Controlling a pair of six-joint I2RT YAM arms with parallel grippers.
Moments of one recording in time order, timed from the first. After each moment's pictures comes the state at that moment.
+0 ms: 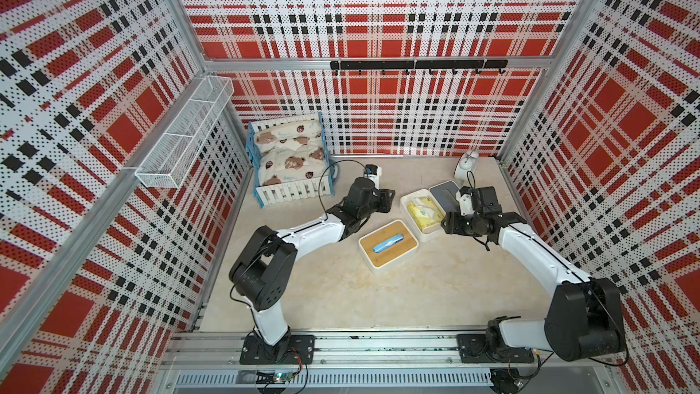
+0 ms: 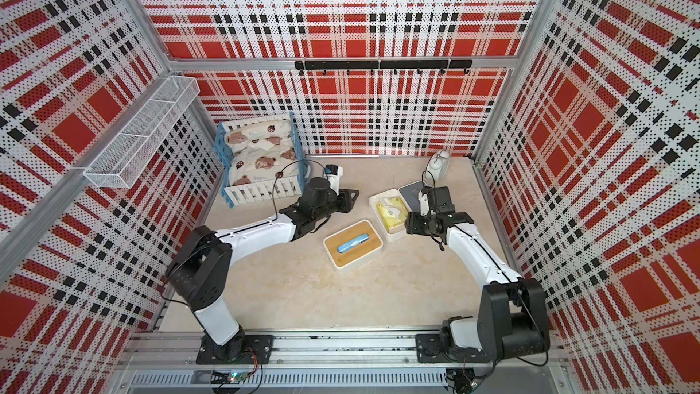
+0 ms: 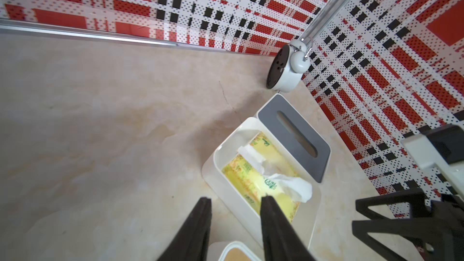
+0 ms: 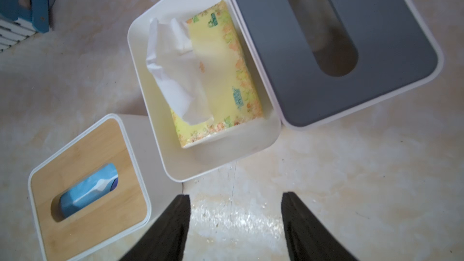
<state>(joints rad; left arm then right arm) -0.67 1.82 1.22 0.21 0.06 -0.47 0.13 1.38 0.94 -0.52 -0.16 0.22</state>
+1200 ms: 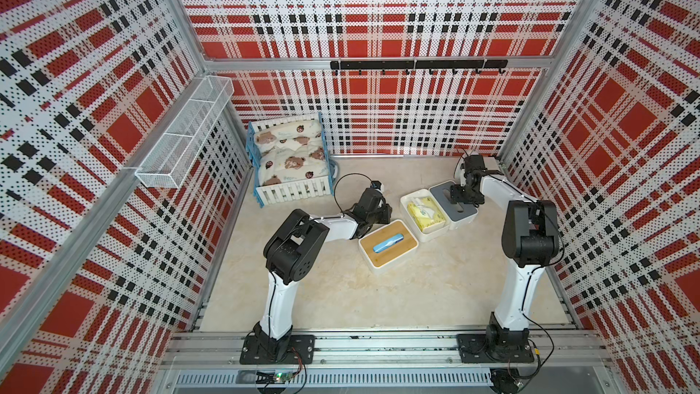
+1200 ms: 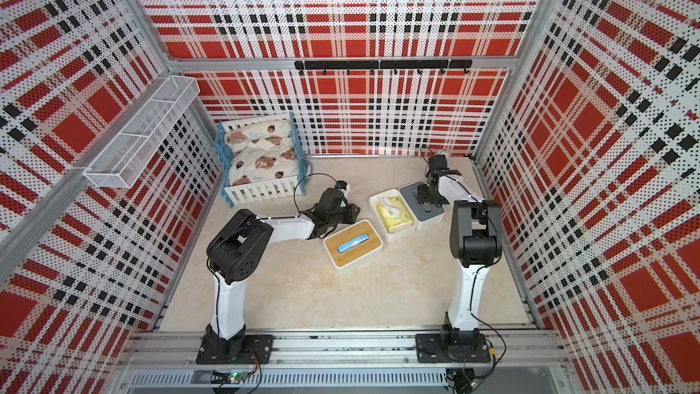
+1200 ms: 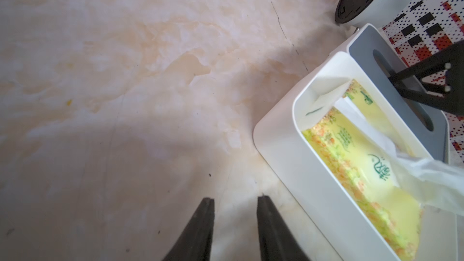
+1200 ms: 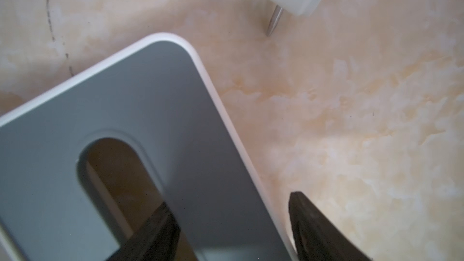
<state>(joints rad) -0.63 2.06 1.21 0.23 0.05 -0.47 0.00 2.07 1.59 -0.65 0.08 0.04</state>
